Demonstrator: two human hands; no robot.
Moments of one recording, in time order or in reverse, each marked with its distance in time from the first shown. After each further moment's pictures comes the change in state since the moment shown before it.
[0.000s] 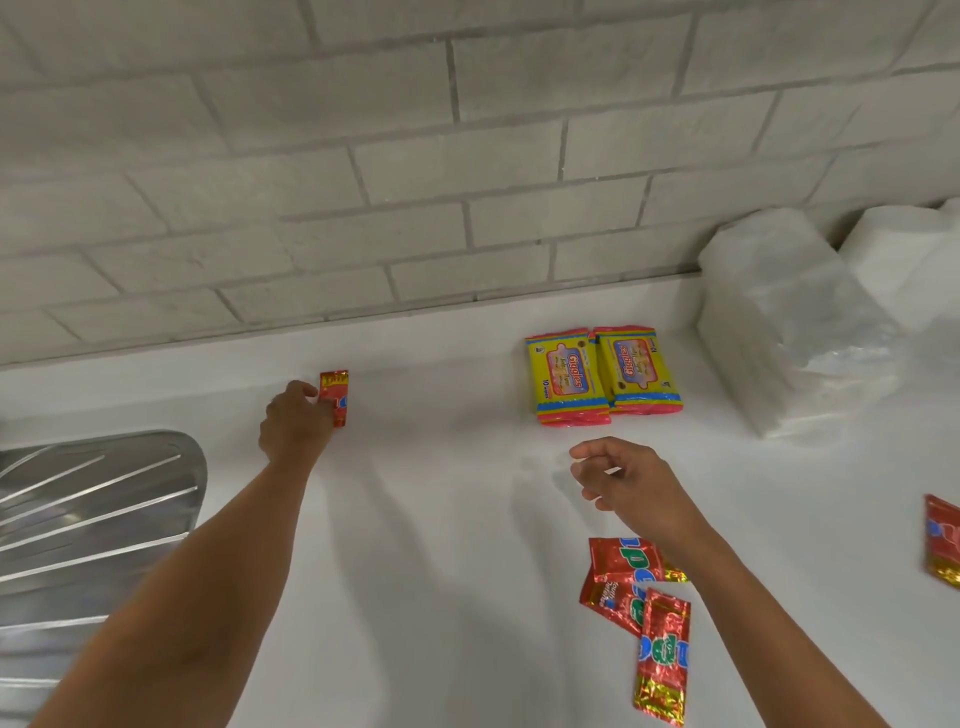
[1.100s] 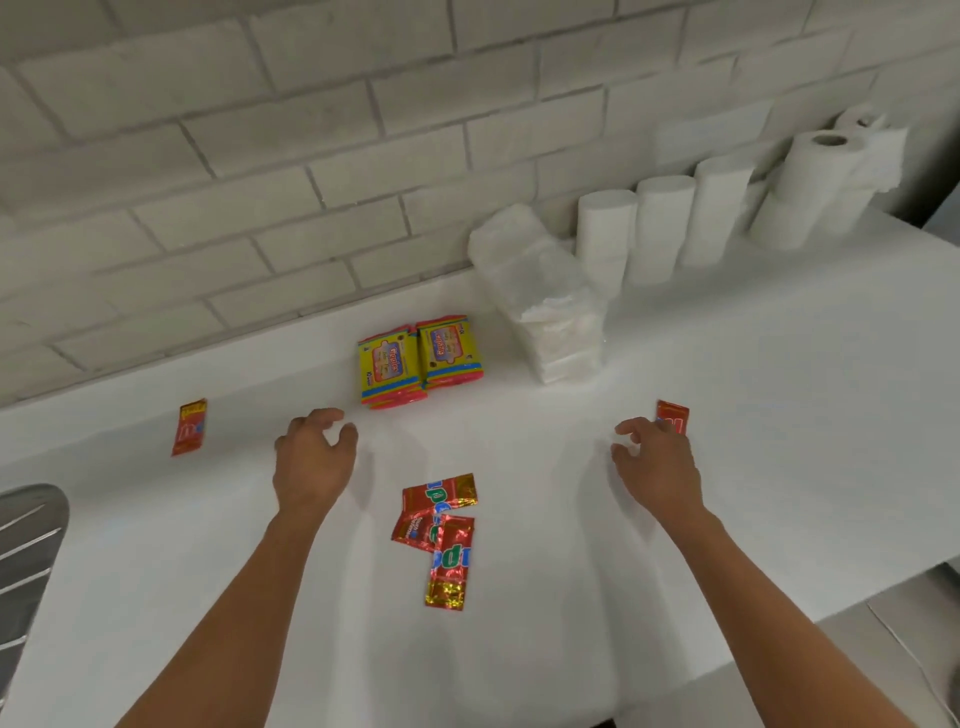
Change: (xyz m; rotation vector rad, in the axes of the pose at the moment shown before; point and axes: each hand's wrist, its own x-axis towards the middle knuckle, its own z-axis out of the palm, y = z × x) left_hand -0.254 0.125 0.040 -0.147 -0.075 0.401; right_hand -0.098 0.156 -0.196 -0.387 0.521 0.135
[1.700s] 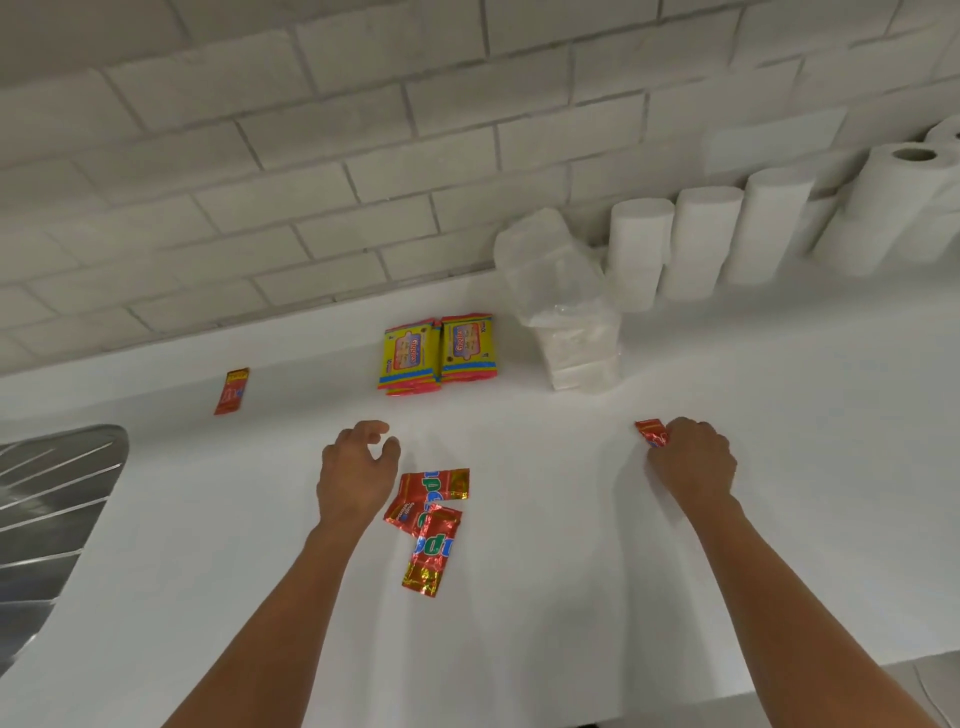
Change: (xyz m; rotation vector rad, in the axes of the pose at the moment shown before) left_hand -0.070 0.040 0.030 0.063 0.020 -0.081; right_hand 0.066 0.027 -0.021 -0.292 -0.072 0.078
